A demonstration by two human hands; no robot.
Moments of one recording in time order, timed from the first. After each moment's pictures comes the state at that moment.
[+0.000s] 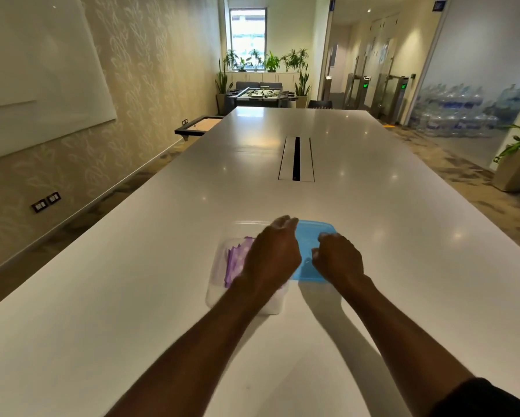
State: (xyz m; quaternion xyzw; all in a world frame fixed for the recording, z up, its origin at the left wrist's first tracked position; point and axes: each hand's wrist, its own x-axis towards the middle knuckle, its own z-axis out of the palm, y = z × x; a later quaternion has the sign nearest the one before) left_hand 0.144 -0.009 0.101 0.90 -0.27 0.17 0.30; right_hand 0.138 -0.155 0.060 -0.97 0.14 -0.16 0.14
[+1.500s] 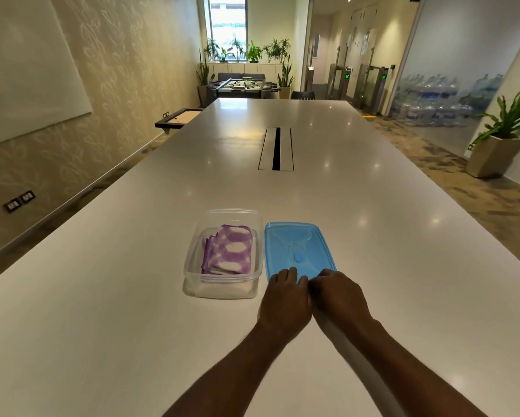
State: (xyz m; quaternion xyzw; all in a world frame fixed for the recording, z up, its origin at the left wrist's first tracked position) left_hand 0.090 -0.062 -0.032 0.93 -0.32 0.14 0.14; right_hand 0.047 -0.183 -0.003 -0.99 0.04 -0.14 0.07
